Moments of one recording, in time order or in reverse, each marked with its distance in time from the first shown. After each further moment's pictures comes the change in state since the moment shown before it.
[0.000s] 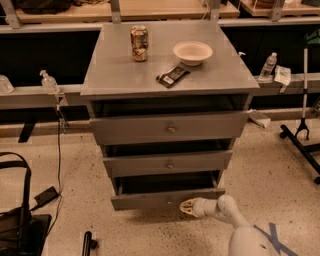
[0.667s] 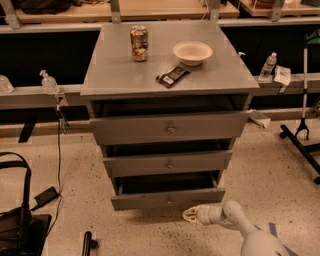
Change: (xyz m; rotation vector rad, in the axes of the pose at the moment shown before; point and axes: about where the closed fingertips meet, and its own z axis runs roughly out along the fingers) arm -0.006 0.038 -0.025 -0.058 -0.034 0.020
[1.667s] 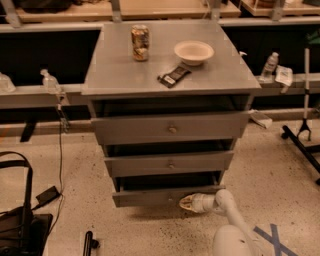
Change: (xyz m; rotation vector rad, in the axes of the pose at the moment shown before) arm 0.016 -0.059 0.038 0.025 0.051 -0.057
